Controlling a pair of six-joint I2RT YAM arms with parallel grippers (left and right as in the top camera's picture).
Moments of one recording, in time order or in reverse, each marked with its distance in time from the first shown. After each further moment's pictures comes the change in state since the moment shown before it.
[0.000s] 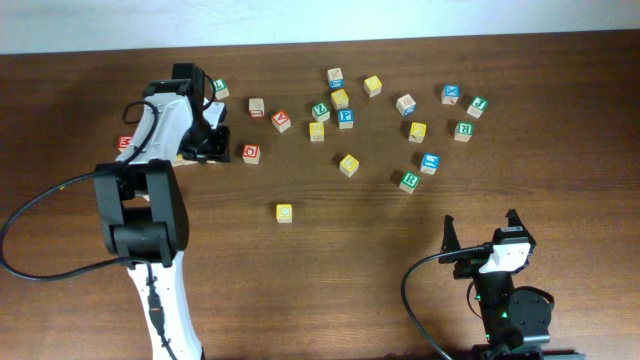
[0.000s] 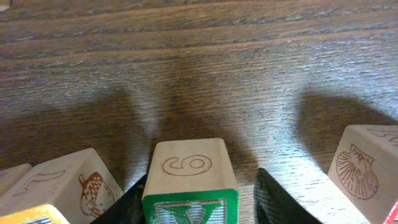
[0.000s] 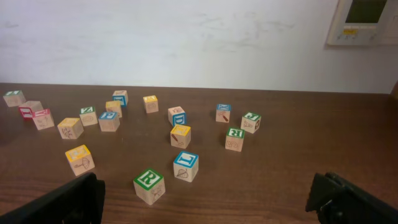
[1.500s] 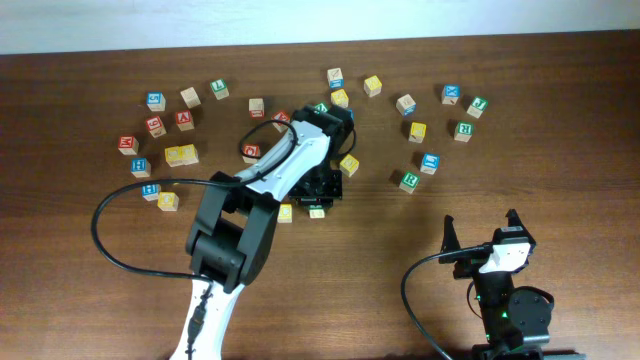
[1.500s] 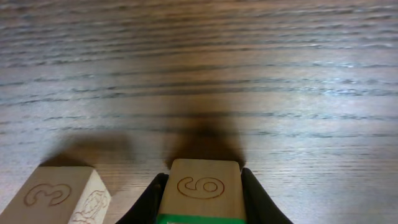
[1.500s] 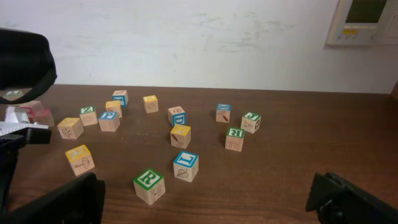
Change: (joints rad) left arm -0.552 -0.013 -0.038 -0.214 0.040 -0.615; right arm 0.000 0.001 0.000 0.000 0.000 0.000
